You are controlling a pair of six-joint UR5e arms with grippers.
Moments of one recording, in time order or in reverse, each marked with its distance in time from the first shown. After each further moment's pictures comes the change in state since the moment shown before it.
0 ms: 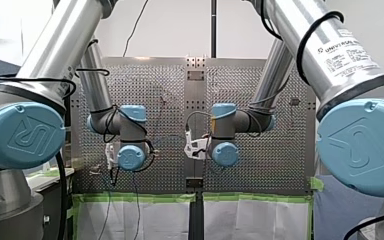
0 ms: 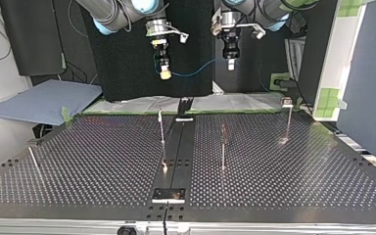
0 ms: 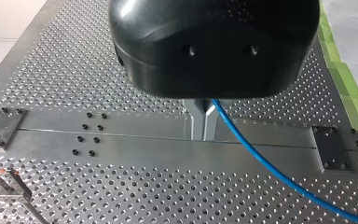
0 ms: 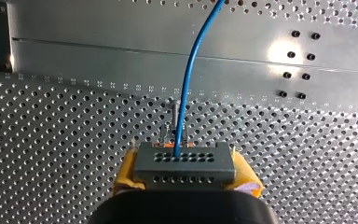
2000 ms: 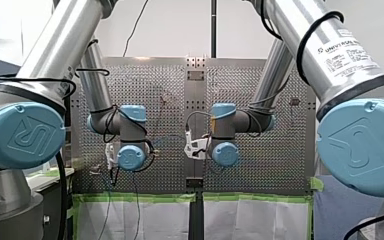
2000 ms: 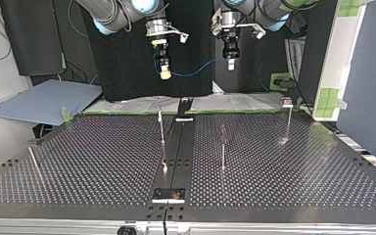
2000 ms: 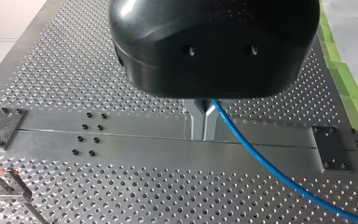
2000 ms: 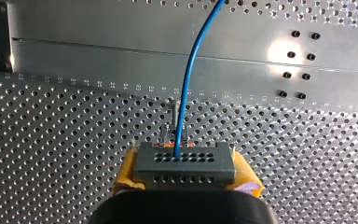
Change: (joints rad) left arm 0.000 0.000 0.000 0.000 0.000 0.000; right arm 0.000 0.000 0.000 0.000 0.000 0.000
